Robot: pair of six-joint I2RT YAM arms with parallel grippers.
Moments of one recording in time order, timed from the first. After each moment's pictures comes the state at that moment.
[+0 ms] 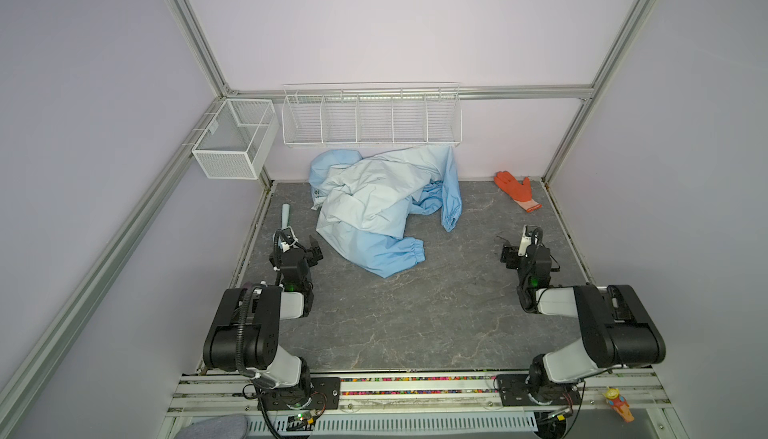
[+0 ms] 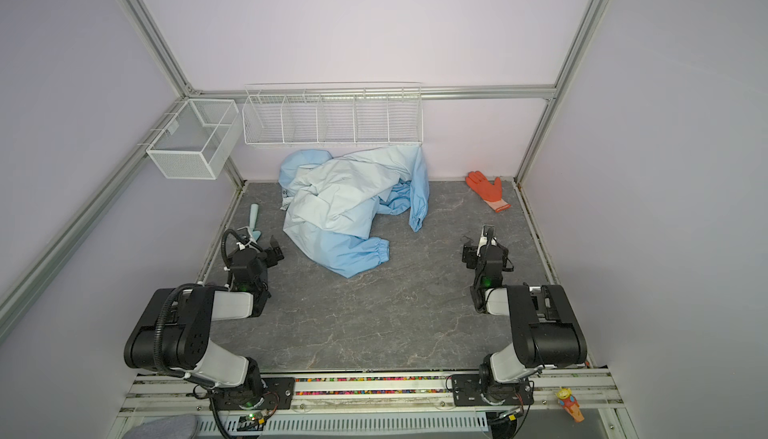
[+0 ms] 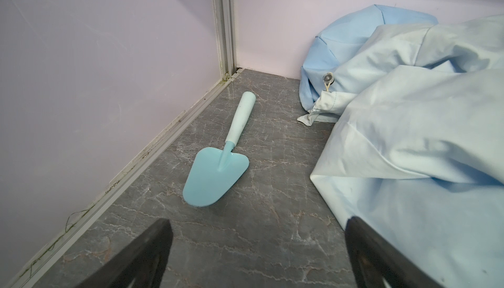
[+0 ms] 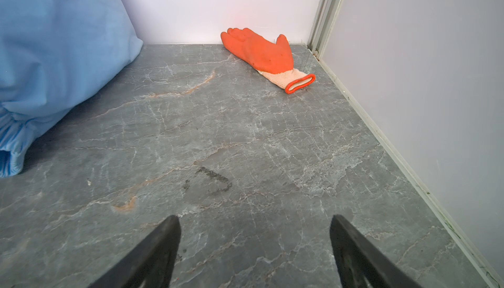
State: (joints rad) left arm -0.04 1.54 0.37 0.93 -0.31 -0.11; right arm 0.03 1.53 0.38 0.79 0.24 0.01
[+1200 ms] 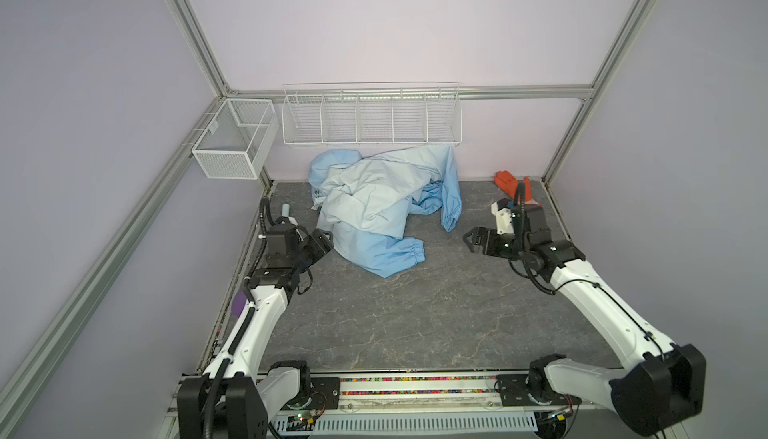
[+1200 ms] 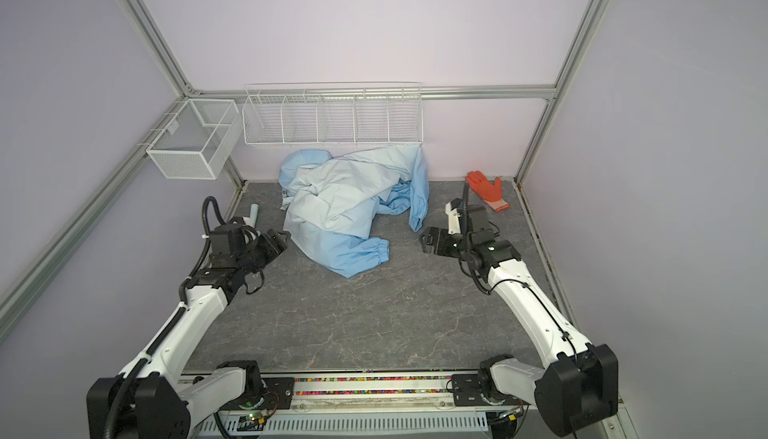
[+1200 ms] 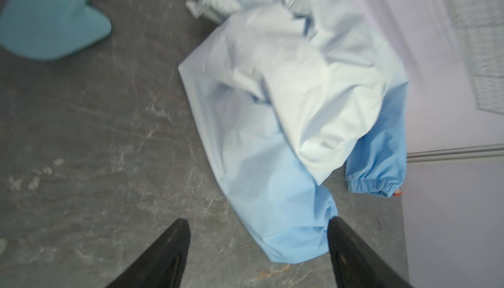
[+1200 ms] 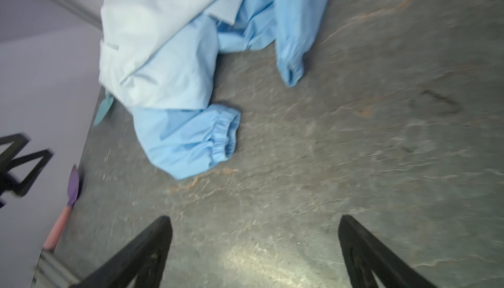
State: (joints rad) left arm -0.06 1.13 0.72 -0.24 0.25 -0.71; right arm 0.36 1.24 1.02 -0.56 -0.21 0.42
